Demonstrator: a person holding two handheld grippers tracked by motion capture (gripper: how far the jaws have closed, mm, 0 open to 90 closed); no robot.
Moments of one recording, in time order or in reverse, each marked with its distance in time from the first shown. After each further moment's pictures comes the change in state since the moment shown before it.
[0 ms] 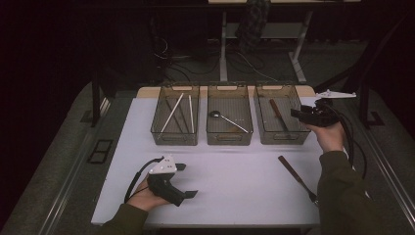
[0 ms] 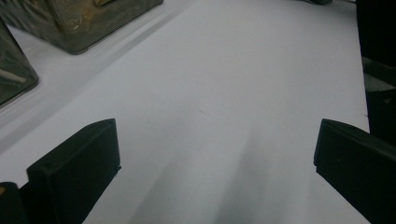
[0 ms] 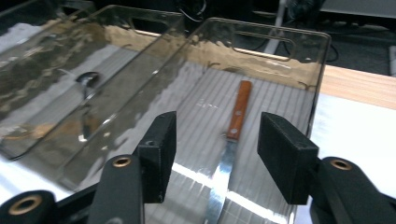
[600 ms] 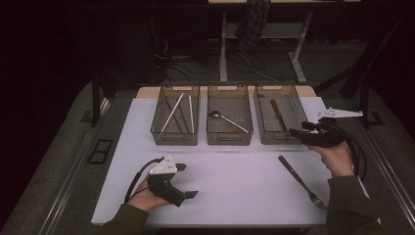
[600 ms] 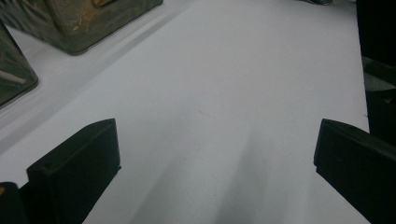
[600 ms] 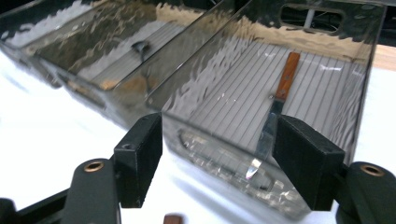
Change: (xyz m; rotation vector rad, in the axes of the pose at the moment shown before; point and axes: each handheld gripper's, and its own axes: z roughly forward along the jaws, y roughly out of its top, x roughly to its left) left arm -0.001 0.000 0.000 0.001 0.005 0.003; right arm 0.034 -0.037 -0.038 0.031 0.095 -0.044
